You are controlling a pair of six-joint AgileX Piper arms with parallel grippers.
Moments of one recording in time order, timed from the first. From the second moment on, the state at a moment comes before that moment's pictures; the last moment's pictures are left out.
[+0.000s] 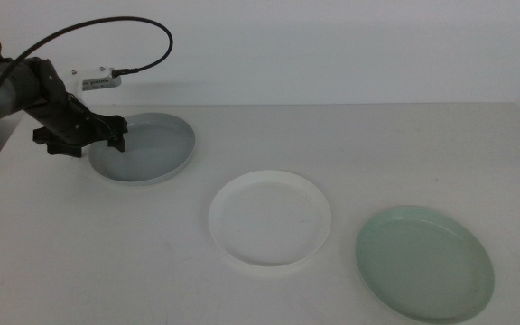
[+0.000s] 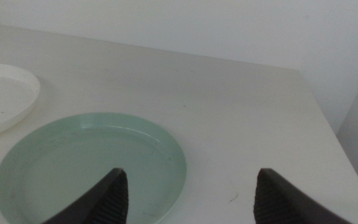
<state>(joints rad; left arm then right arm) 0.07 2.27 -1.76 -0.19 0.63 0.09 -0.02 -0.01 0.03 0.30 0.29 -0.40</state>
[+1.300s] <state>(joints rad) 0.02 1.74 -1.48 -0.23 0.80 0.04 -0.02 -0.01 0.03 0.30 0.29 -0.40</state>
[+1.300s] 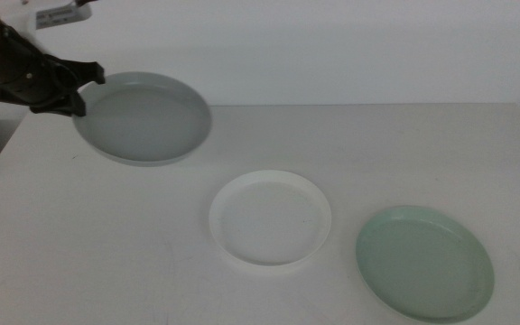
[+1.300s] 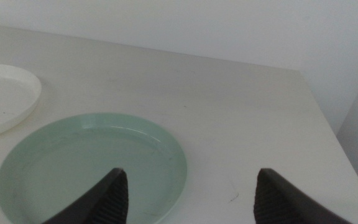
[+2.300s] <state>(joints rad) -0.37 1.85 -1.33 -0.28 0.61 -0.01 -0.02 -0.01 0.03 0.30 0.29 -0.40</state>
